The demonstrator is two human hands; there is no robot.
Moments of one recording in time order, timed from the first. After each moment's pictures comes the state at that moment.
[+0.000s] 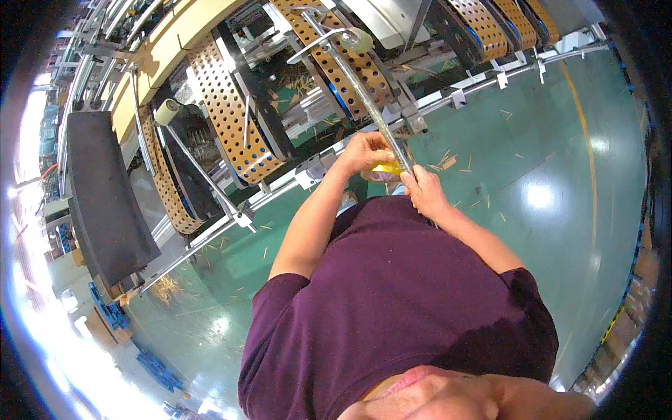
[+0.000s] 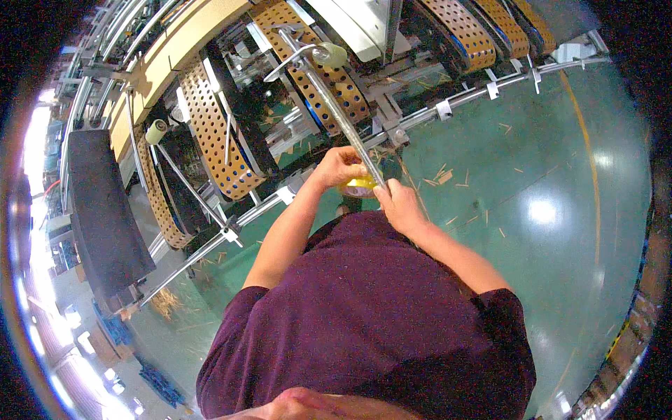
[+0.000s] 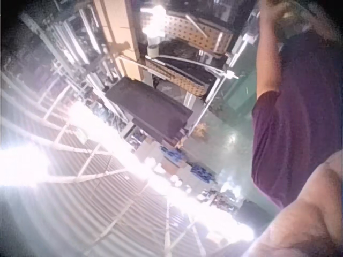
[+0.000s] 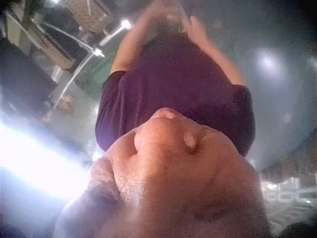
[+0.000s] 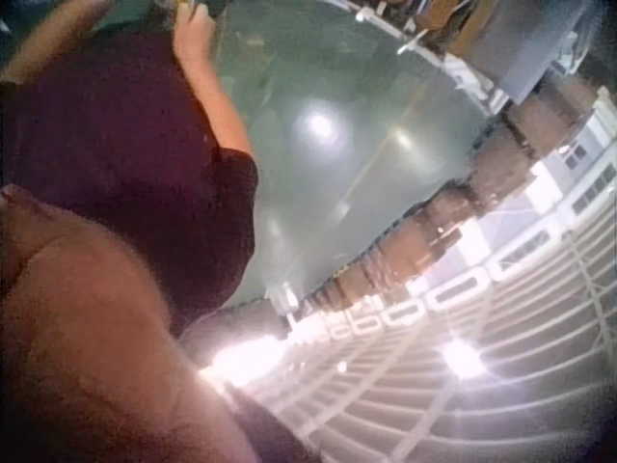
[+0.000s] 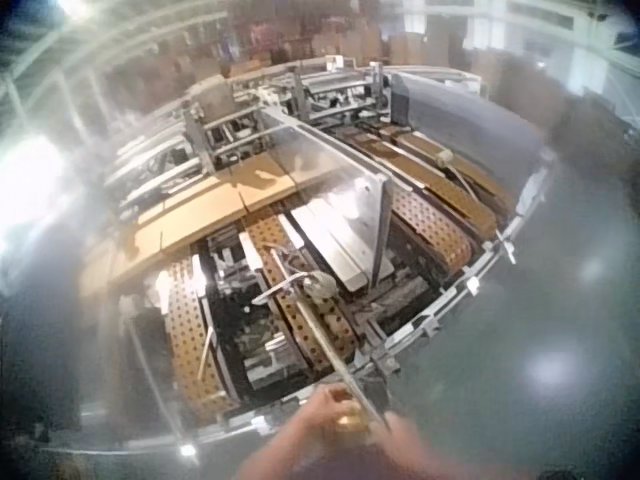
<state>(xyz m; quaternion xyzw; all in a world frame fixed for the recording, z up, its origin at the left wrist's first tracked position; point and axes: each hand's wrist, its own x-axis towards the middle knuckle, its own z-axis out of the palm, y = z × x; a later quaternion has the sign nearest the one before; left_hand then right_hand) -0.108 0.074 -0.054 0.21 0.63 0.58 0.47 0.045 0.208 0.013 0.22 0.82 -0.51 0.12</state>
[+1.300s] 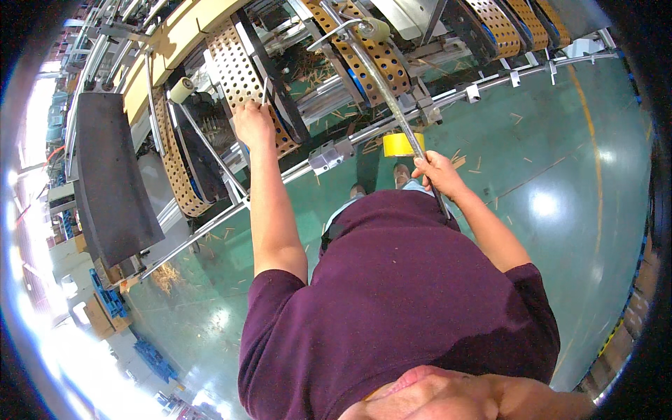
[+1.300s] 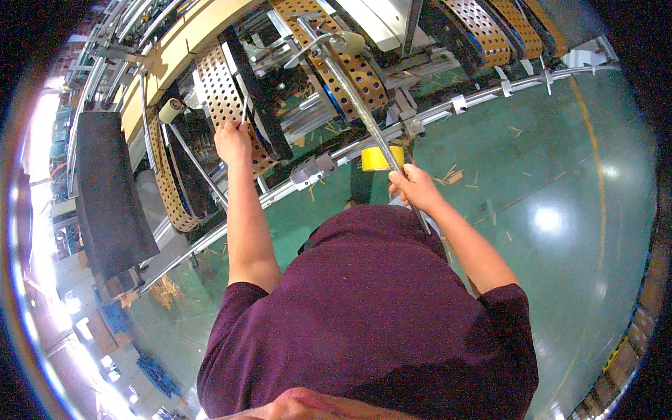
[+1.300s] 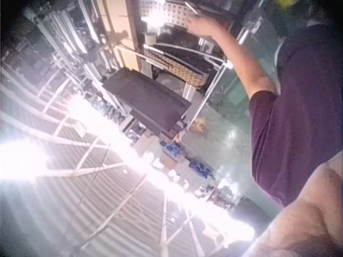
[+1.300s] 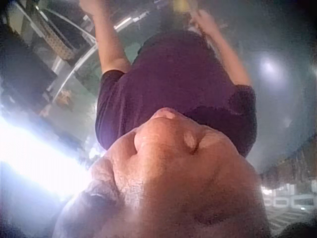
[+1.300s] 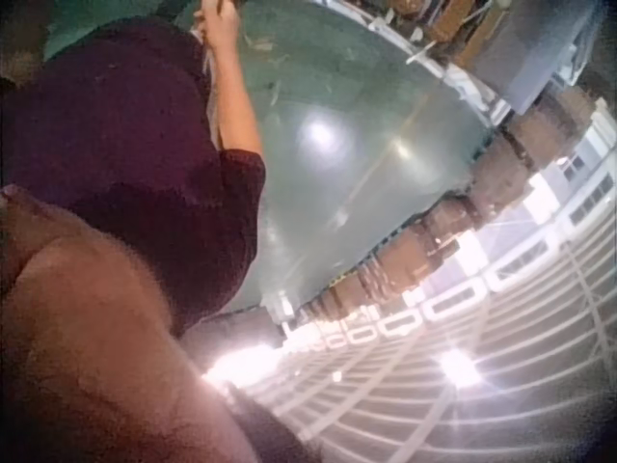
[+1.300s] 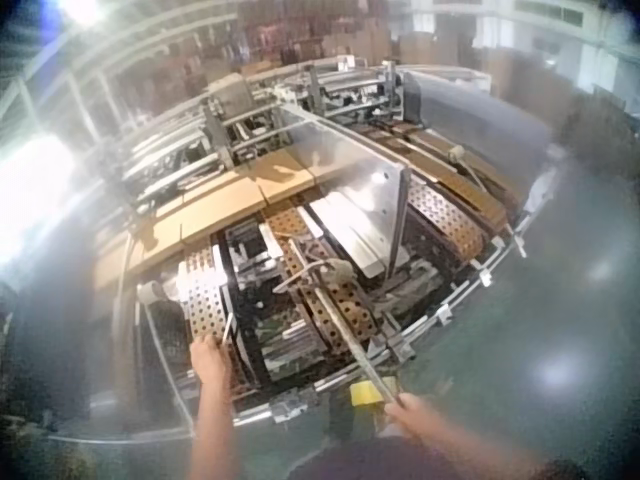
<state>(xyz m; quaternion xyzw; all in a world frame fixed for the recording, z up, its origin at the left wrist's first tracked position) -0.209 -0.095 0.002 0.01 0.99 0.08 -0.14 0.039 0.220 -0.009 0.22 0.71 -0.64 0.19</state>
